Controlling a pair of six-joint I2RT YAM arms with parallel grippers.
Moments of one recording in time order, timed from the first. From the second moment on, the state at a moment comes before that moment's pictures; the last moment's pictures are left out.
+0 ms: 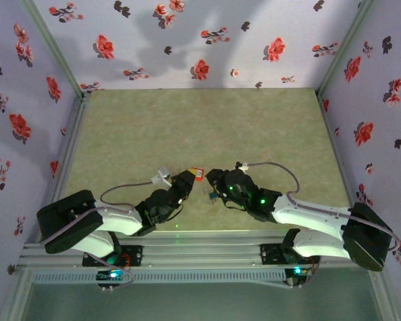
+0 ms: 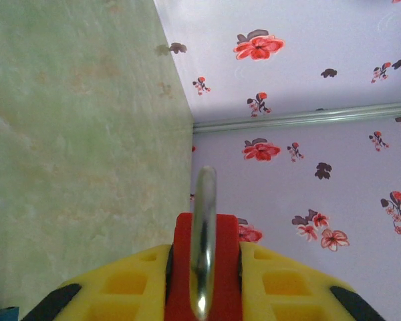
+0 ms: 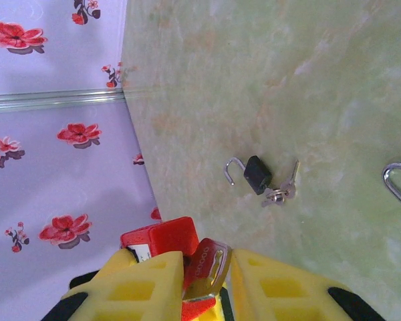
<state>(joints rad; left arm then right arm) -1.11 1.43 0.28 1.07 -0.49 -1.48 1.00 1.15 0.54 0.14 0.18 1.64</state>
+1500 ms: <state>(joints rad) -1.14 1.47 0.31 1.11 -0.49 -1.70 1.00 1.14 0.40 0.46 0.26 1.50</state>
